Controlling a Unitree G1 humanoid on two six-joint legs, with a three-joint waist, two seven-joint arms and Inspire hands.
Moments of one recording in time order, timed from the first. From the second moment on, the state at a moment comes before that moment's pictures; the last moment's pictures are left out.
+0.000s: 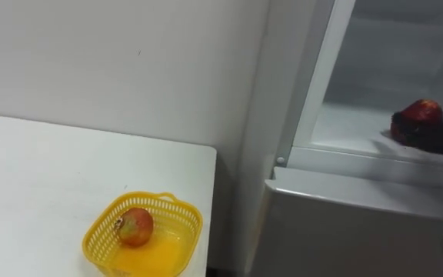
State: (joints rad) left arm 0.26 0.29 0.04 1.00 0.45 0.06 0.03; right arm -0.50 -0.66 -0.09 0.44 0.17 -0.10 -0.42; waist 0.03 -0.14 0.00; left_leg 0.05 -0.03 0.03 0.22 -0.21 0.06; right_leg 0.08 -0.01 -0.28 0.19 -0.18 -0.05
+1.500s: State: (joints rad) left arm 0.31 0.31 0.06 0.96 0.44 0.07 0.04; right arm -0.65 -0.75 0.01 0.76 0.37 -0.07 -0.14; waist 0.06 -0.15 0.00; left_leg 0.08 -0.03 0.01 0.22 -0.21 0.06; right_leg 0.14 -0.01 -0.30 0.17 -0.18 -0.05
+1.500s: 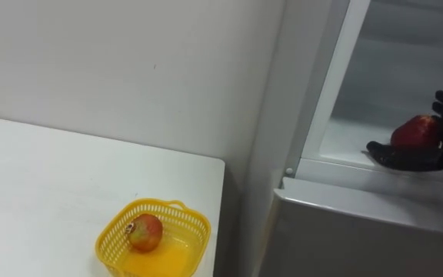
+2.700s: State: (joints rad) left arm 0.30 0.32 0.06 0.98 0.44 0.11 0.03; right arm -0.70 -0.80 0.00 0.93 0.46 -0.05 0.07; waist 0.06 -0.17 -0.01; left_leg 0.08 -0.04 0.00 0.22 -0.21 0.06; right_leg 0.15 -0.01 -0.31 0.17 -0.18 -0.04
